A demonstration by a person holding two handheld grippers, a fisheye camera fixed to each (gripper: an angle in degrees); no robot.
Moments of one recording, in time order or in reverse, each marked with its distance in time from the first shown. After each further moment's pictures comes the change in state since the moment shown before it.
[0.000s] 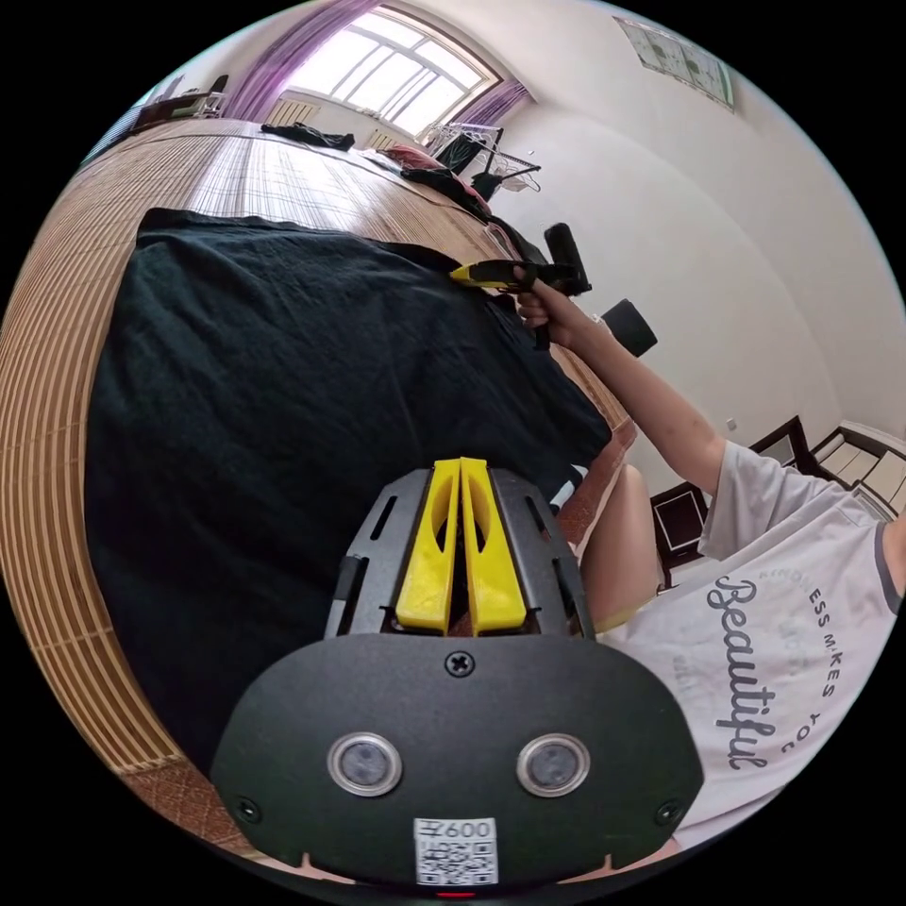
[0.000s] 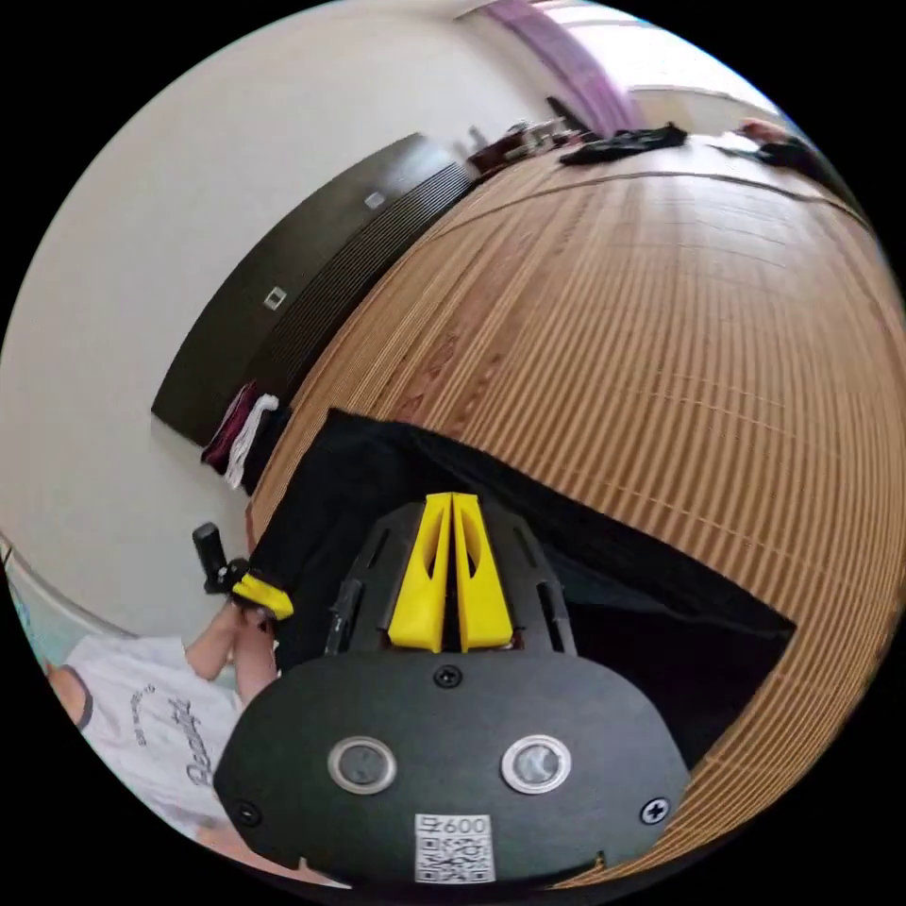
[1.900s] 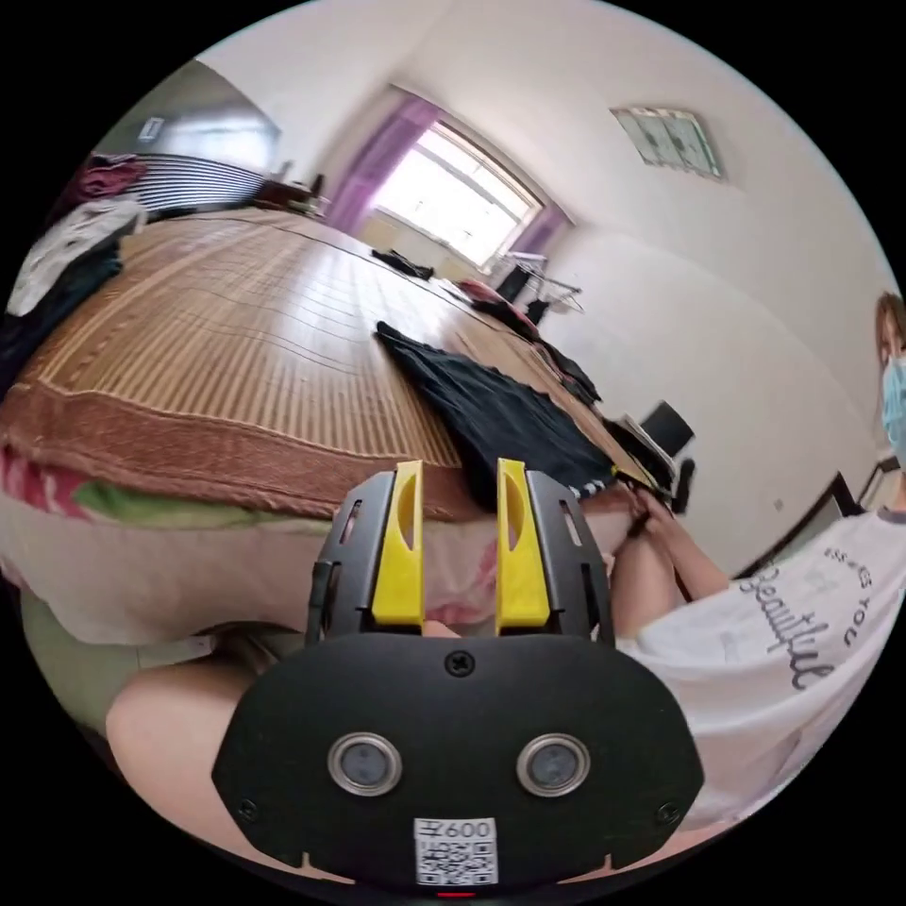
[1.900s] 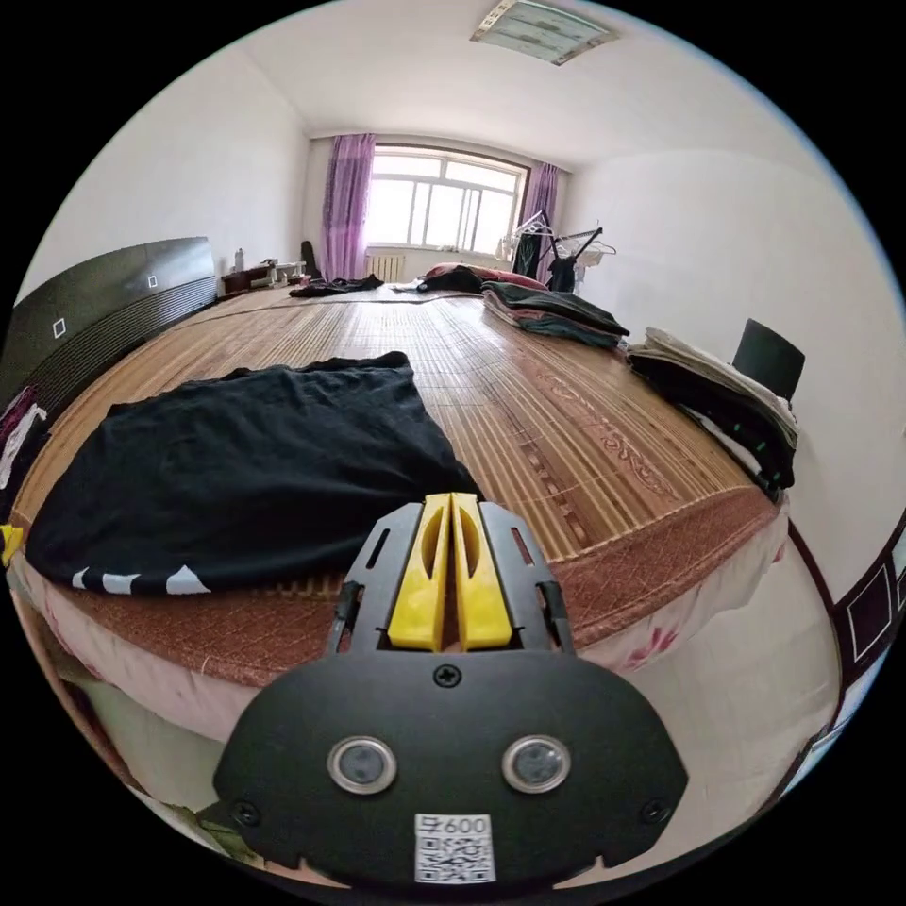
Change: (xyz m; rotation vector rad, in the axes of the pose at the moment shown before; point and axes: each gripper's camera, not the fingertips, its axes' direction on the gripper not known) left arm -0.241 0.302 -0.308 0.382 -0.194 -0.056; right arm 0.252 0.572 -0.203 0.373 0.992 0.054
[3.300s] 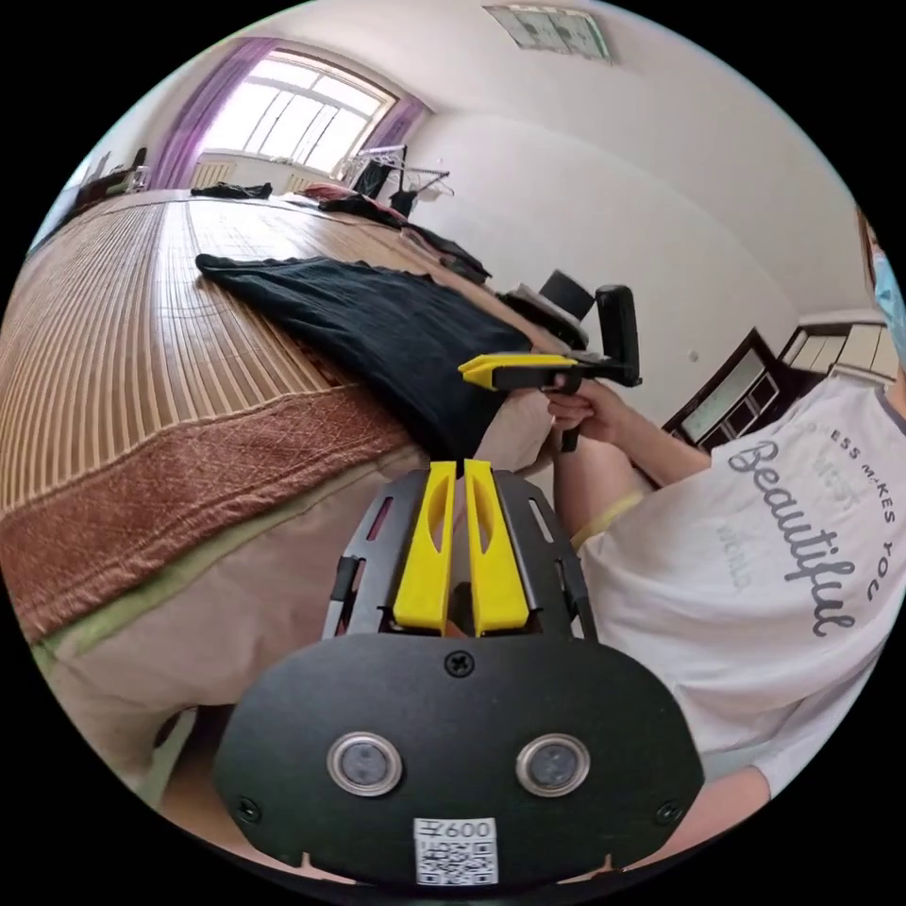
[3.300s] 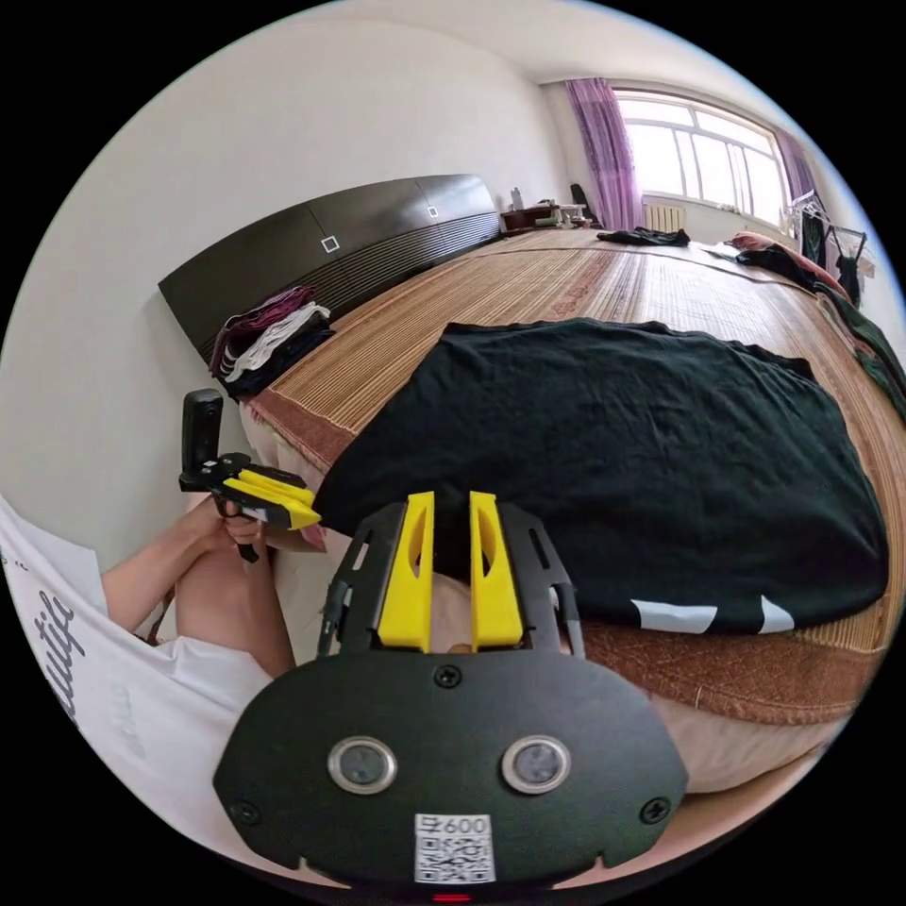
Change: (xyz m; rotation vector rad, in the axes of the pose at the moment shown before) left arm 0.045 0.152 0.037 -0.317 0.254 0.317; right arm -0.048 0.103 -0.097 -0.114 -0.848 -0.324
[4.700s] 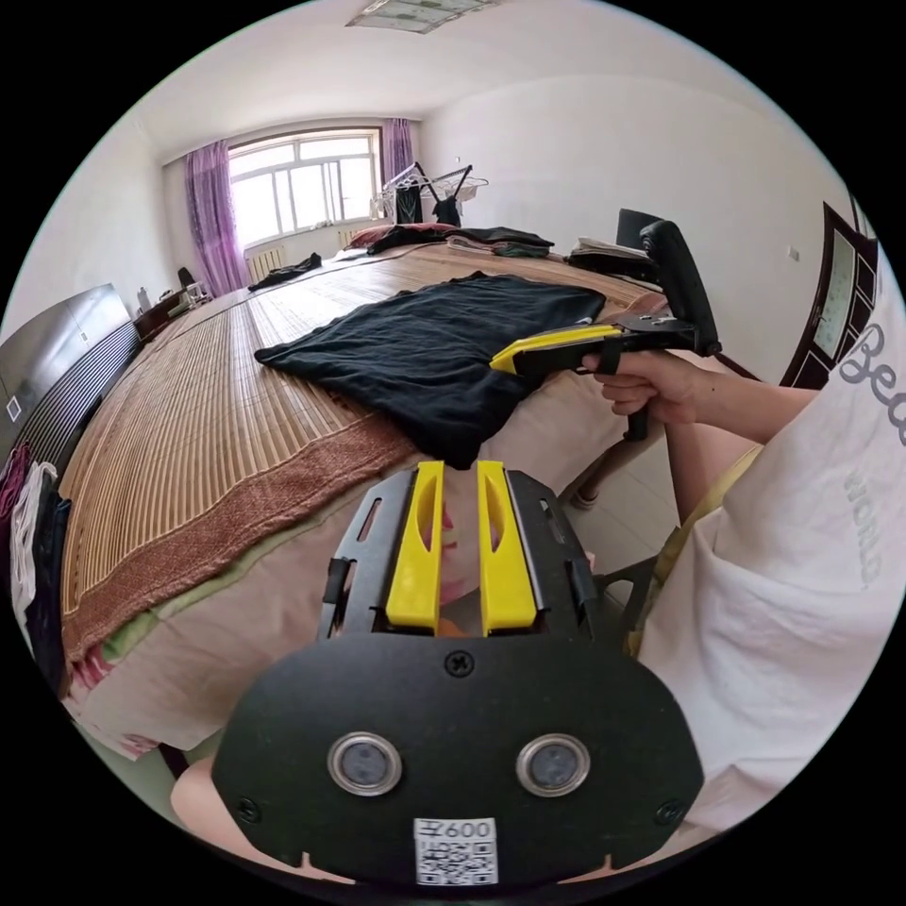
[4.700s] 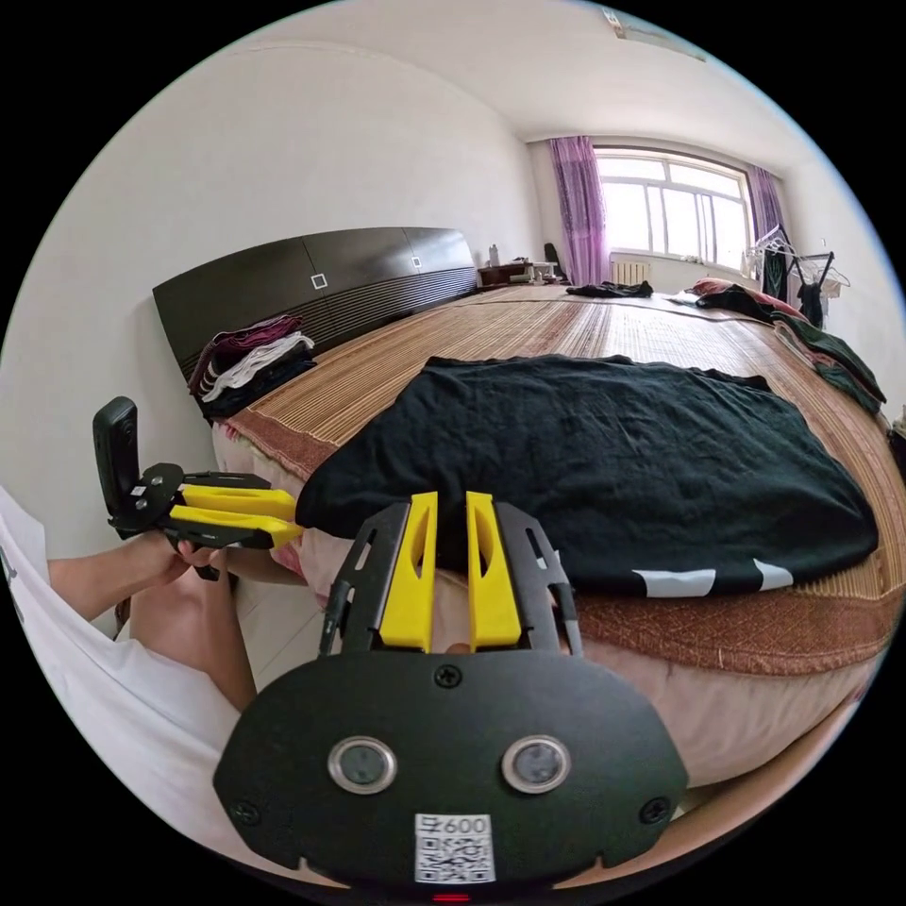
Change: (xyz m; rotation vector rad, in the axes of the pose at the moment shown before) left arm 0.170 0.138 0.309 0.003 -0.510 0.180; right arm 0.185 0.046 0.026 0.159 0.099 -0.033
